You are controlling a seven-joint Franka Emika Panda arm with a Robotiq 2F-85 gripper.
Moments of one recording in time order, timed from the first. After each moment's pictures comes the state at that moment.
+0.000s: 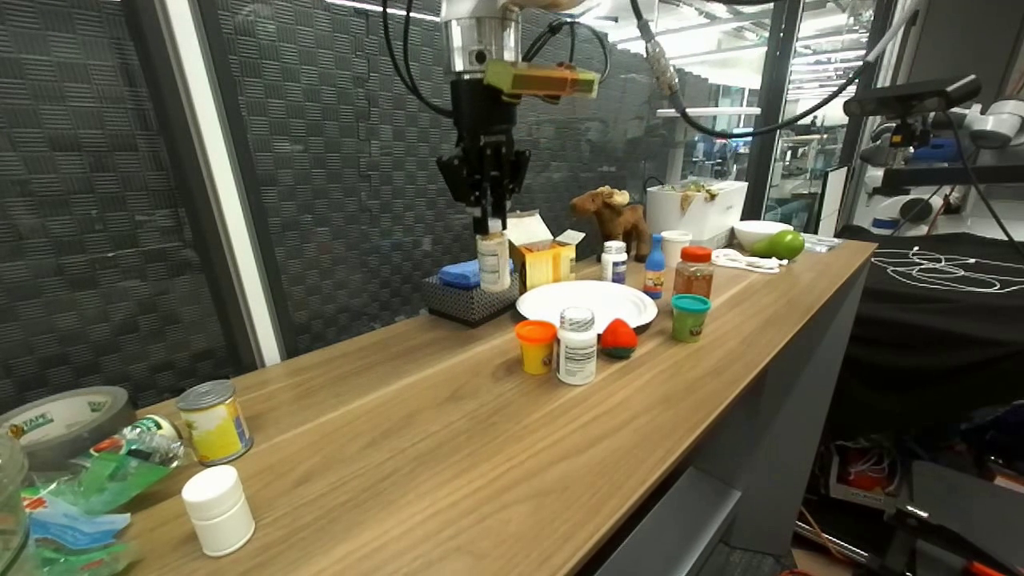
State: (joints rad) arm 0.09 0.40 0.00 -1.46 -0.06 1.91 0.13
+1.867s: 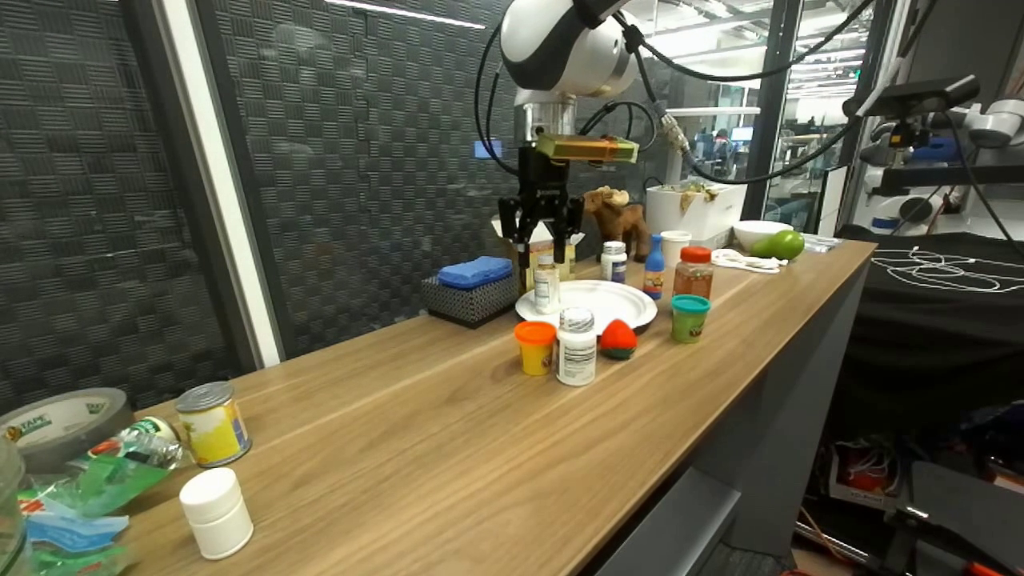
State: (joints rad) arm -0.08 0.53 -0.02 -1.46 0.07 1.95 0.13
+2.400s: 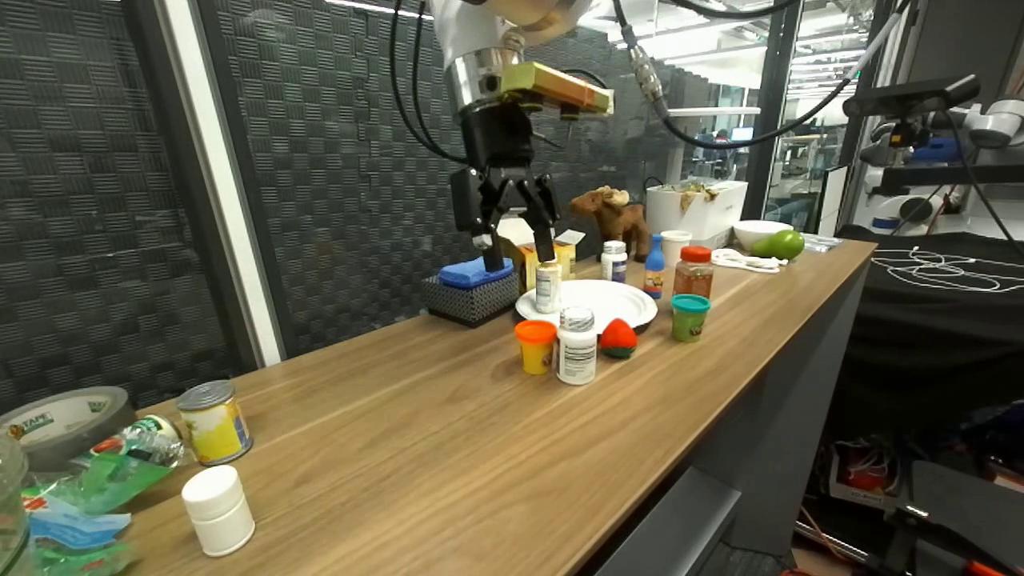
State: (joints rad) arm 0.04 0.45 0.09 -1.44 0.08 1.57 0.04
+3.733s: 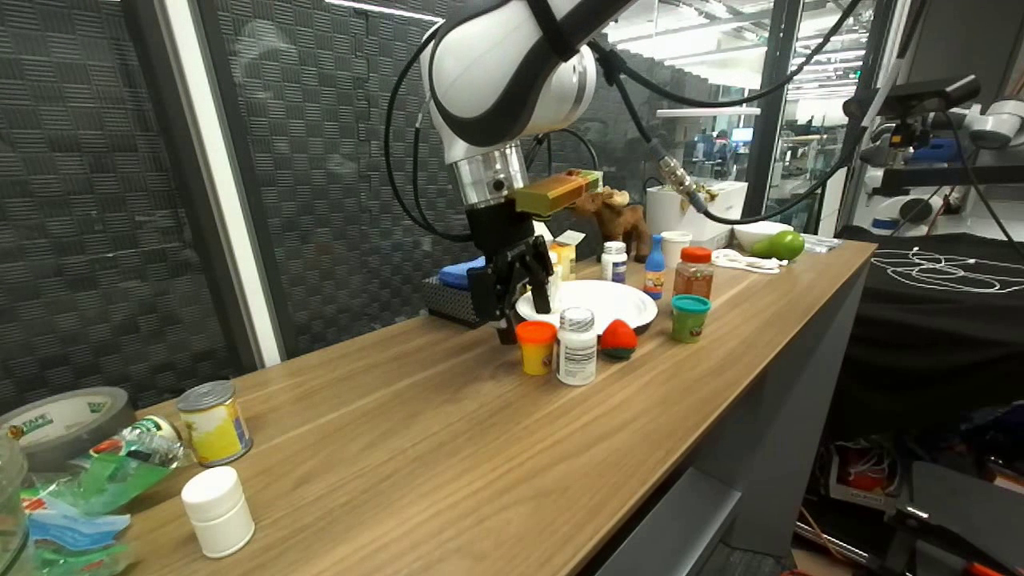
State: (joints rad) arm 0.08 0.49 0.06 -1.62 -0.13 1.91 -0.01
